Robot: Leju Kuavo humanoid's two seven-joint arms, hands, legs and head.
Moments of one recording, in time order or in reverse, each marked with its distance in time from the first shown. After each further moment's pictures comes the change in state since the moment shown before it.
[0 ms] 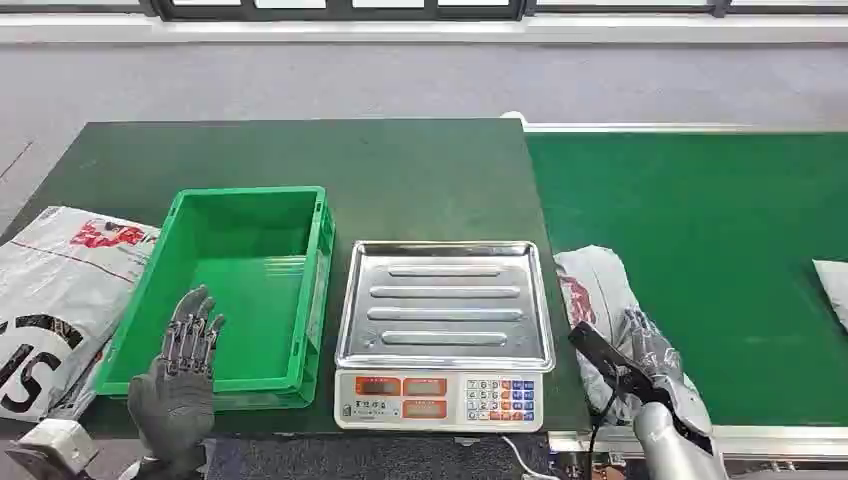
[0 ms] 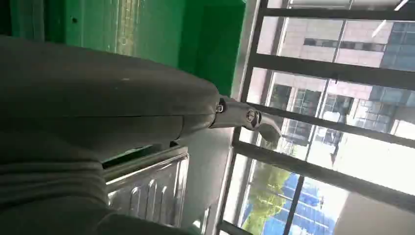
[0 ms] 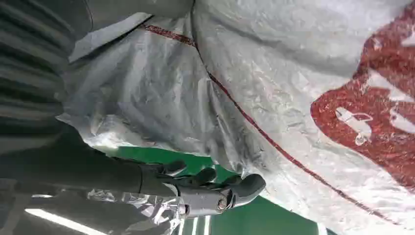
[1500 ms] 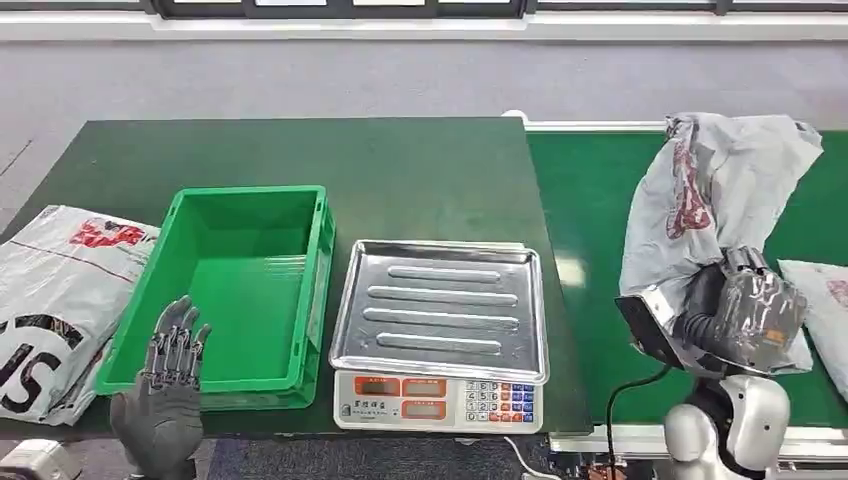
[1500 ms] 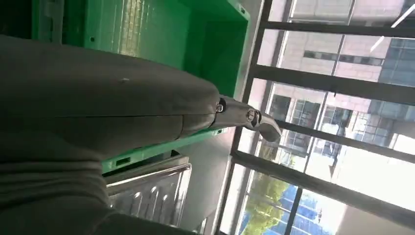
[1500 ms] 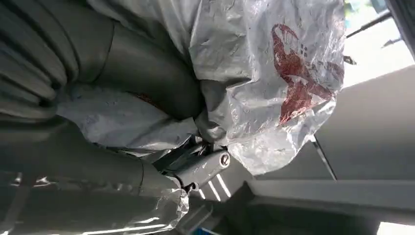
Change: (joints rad) left arm 0.048 -0.052 0.046 -0.044 -0.015 -0.027 -0.019; right arm 0.223 0.034 0.041 -0.860 0.018 -0.471 -0.041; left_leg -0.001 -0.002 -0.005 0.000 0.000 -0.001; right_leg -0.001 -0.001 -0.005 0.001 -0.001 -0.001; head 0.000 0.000
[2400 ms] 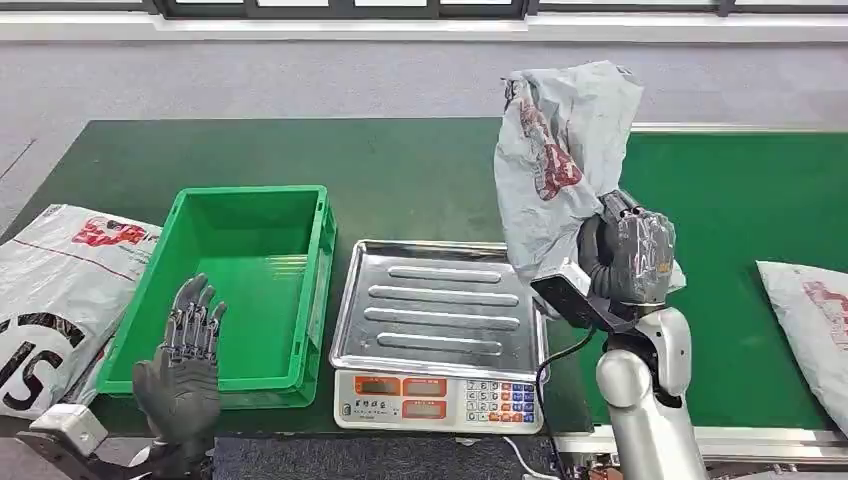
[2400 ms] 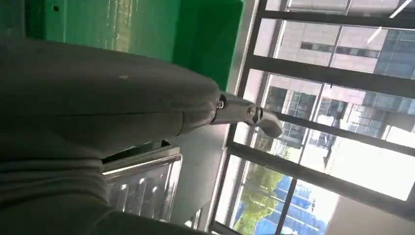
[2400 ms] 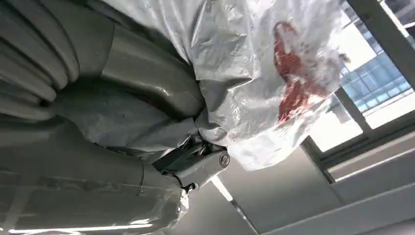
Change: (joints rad) left arm -0.107 0.035 -0.046 0.095 0.020 0.040 0.010; right arm -0.223 0.059 0.257 0.183 -0.247 0.130 -0.189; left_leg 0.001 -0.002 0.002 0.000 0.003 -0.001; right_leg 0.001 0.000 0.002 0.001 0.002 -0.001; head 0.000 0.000
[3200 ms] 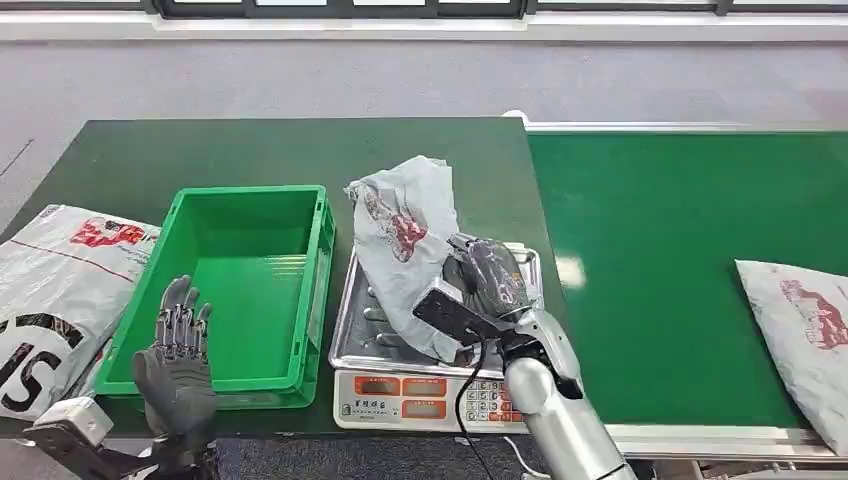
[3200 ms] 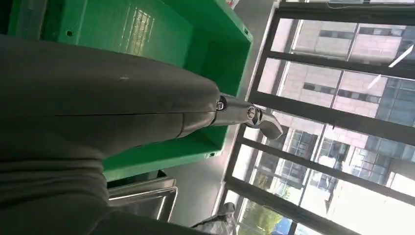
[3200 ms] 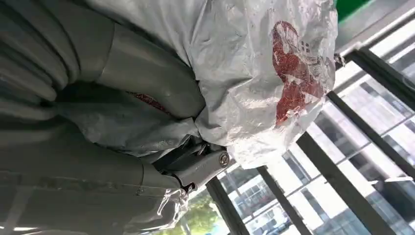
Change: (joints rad) left arm -0.007 0.013 -0.050 0.018 -0.024 0.228 0.021; right arm -0.067 0.116 0.280 0.254 -0.118 0.244 0.106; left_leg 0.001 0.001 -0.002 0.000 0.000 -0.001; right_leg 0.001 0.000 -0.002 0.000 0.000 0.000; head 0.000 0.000
